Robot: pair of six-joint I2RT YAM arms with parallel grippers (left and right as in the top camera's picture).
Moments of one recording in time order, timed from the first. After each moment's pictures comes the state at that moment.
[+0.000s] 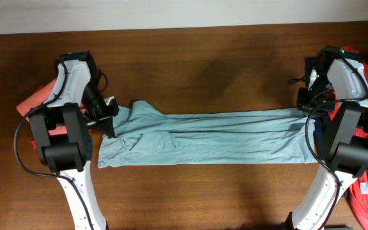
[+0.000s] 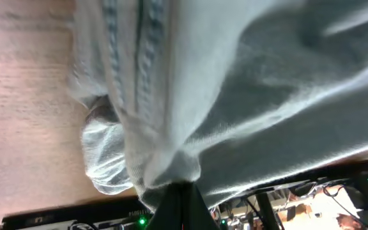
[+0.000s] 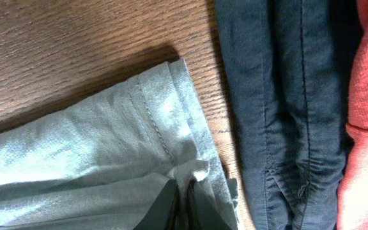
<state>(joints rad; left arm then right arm) 0.07 2.34 1.88 -1.68 0.20 0.00 -0.29 2.20 1.77 -1.27 0.08 0.05</state>
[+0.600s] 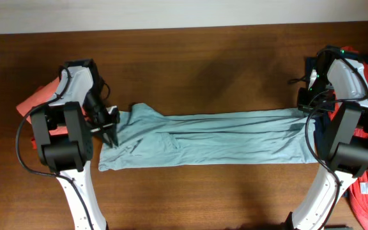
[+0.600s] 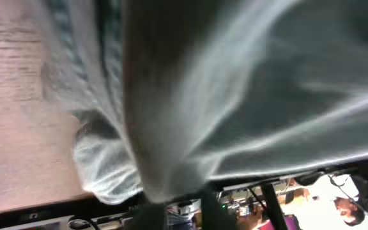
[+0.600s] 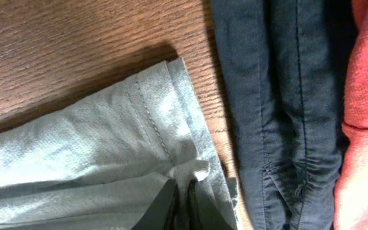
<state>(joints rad) 0.07 2.34 1.80 -1.67 0.21 0.01 -0.29 2.20 1.77 -1.27 0.09 0.05</state>
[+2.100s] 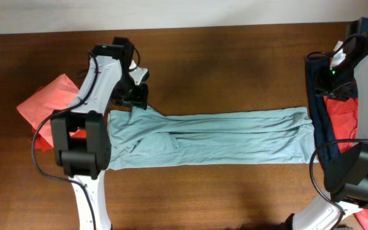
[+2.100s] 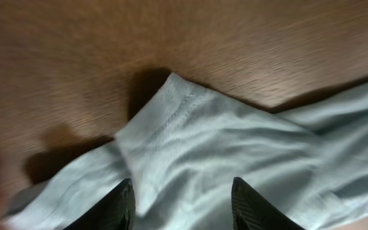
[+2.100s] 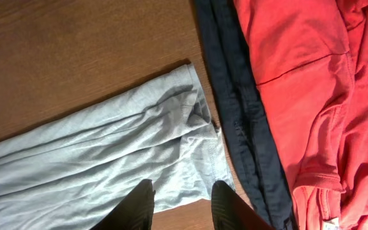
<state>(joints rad) -0.15 2.27 1.92 -1.28 0.16 0.13 -0.29 1.90 1.89 -1.40 0.02 0.05</state>
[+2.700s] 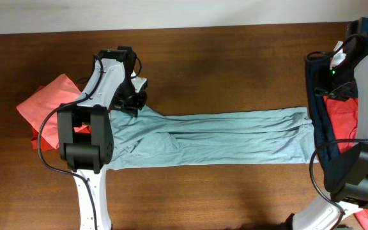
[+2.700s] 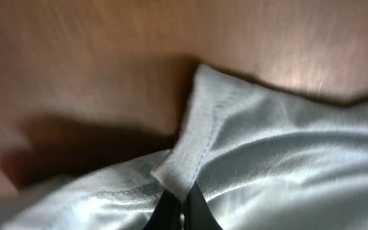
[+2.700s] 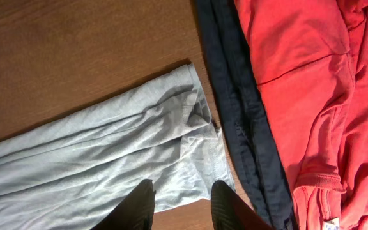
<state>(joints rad) -0.14 2.34 1.92 -1.34 0.10 0.13 -0.29 1.90 1.89 -1.40 0.02 0.05</state>
